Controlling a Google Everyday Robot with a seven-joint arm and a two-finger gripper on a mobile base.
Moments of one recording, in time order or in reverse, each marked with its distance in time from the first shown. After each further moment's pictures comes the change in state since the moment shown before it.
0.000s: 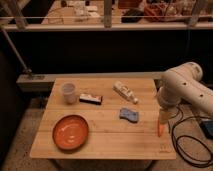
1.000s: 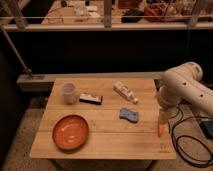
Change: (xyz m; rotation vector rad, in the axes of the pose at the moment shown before) arm -0.001 0.001 0.000 0.000 0.001 -0.003
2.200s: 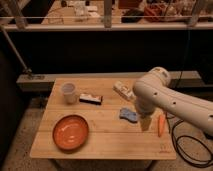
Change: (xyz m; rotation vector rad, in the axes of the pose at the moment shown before) arm -0.105 0.035 -0.001 -0.007 0.032 -0.173
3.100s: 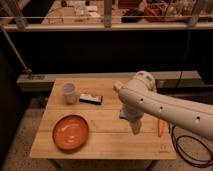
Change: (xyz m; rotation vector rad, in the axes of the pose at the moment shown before) arm -0.051 0.005 -0.001 0.011 0.000 -0.142
